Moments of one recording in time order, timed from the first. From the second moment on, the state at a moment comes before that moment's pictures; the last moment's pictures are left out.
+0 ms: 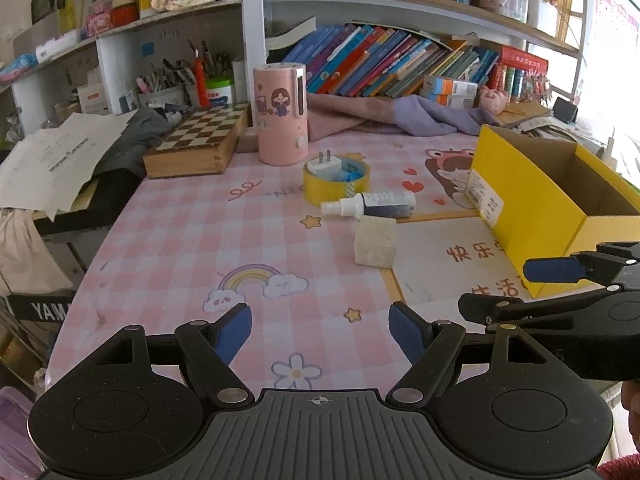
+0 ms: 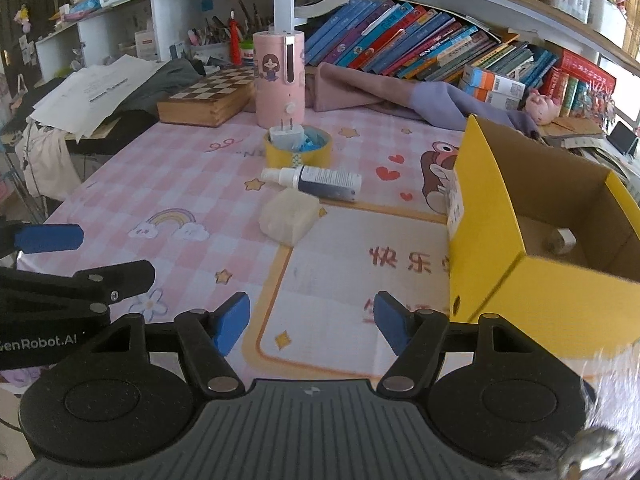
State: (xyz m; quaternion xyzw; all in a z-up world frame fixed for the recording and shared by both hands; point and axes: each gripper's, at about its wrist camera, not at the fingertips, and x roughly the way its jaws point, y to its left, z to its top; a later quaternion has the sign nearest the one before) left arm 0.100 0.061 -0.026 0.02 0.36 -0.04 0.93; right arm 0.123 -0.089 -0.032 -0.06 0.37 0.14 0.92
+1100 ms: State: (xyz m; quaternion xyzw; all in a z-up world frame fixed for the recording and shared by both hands) left arm 0.197 0.036 -0.061 0.03 0.40 -0.09 0.91; right arm 0.244 -0.097 -0.033 -0.04 0.39 0.14 0.91
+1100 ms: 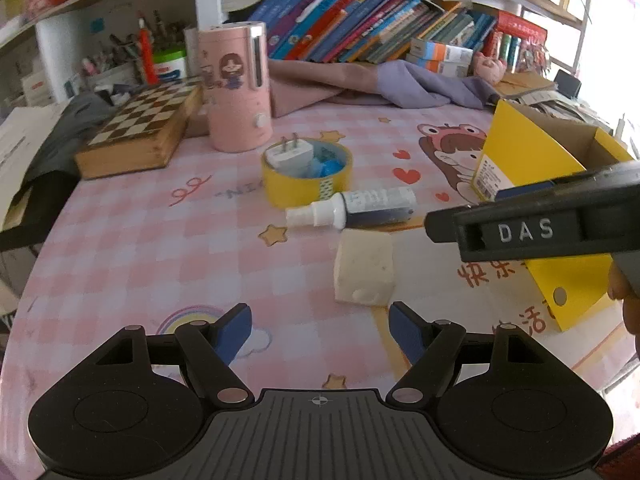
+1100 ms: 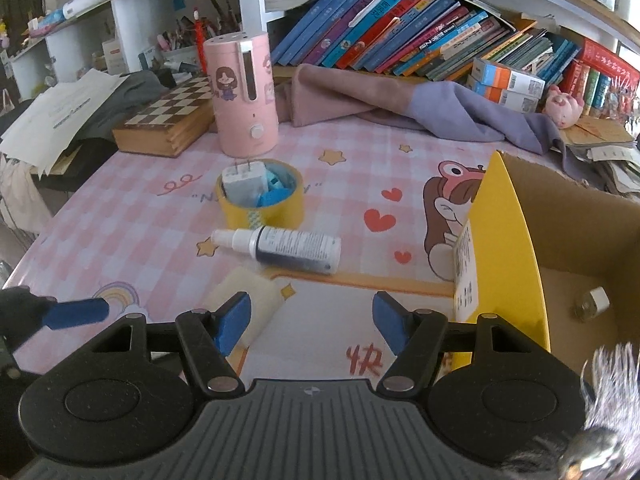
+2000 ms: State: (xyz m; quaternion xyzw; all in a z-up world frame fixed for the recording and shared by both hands) left arm 0.256 0.004 -0.096 0.04 0.43 -0.12 0.90; right arm 0.323 -0.077 -0.042 -0.10 0.44 0.20 0.87
